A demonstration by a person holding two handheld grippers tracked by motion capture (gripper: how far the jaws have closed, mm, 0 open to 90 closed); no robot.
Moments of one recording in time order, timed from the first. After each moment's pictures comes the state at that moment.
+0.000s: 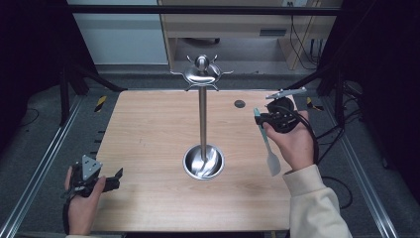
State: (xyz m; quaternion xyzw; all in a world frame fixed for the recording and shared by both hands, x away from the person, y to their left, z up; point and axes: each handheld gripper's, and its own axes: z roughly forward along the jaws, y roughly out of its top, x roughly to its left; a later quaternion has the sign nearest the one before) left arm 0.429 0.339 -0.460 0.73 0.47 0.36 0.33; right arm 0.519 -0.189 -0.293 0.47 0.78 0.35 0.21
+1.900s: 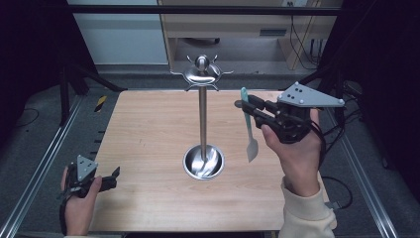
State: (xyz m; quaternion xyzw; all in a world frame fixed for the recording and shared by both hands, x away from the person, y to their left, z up) left arm 0.427 0.344 -0.456 0.72 0.47 0.37 0.35; right arm 0.429 -0.160 -0.213 0.32 0.71 0.56 0.28
